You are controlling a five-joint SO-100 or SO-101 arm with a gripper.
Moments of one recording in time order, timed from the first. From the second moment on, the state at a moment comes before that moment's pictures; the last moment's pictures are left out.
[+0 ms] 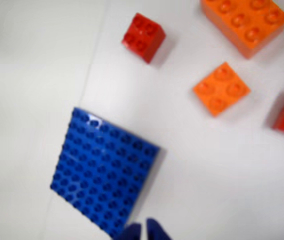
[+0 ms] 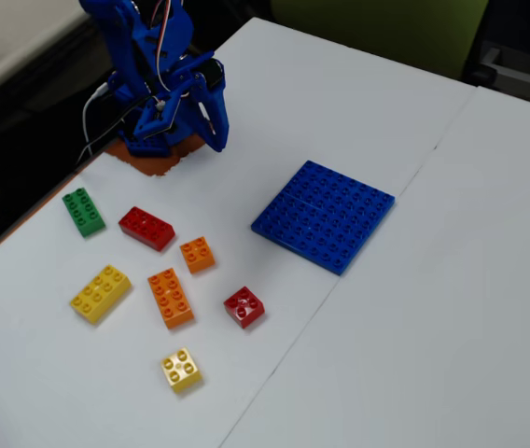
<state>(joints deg) 16.8 133.1 110.7 70.0 -36.4</state>
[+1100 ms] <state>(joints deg) 45.3 73.0 53.5 87.1 -99.1</state>
